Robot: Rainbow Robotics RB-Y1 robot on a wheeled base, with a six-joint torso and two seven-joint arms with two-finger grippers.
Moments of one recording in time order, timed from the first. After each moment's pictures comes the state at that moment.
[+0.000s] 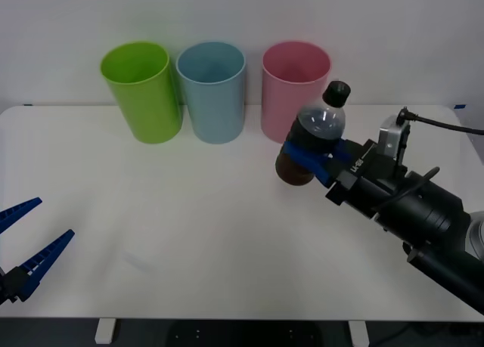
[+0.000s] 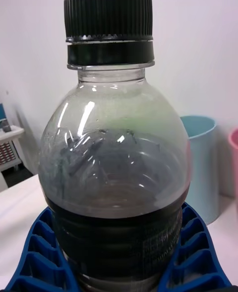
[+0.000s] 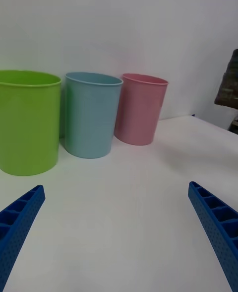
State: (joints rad) right arm -0.01 -0.41 0.05 -1.92 1.21 -0.68 -0.32; left arm 0.35 0.40 0.52 -1.66 -0.96 -1.22 0.00
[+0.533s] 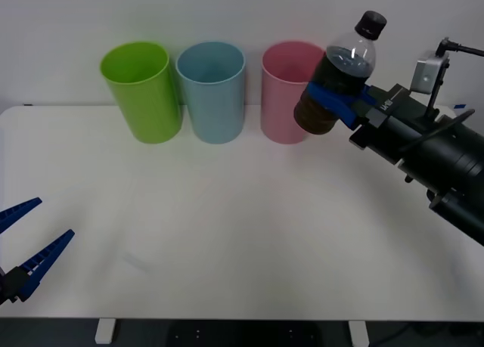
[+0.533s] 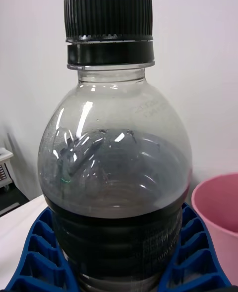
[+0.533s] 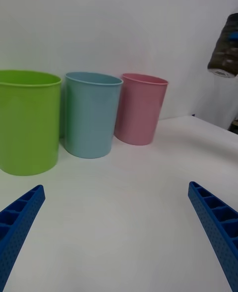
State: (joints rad) right arm -0.20 -0.52 -0.01 -1.86 1.20 -0.64 -0.49; left arm 0.35 0.40 0.52 -1.66 -0.96 -1.22 0.00
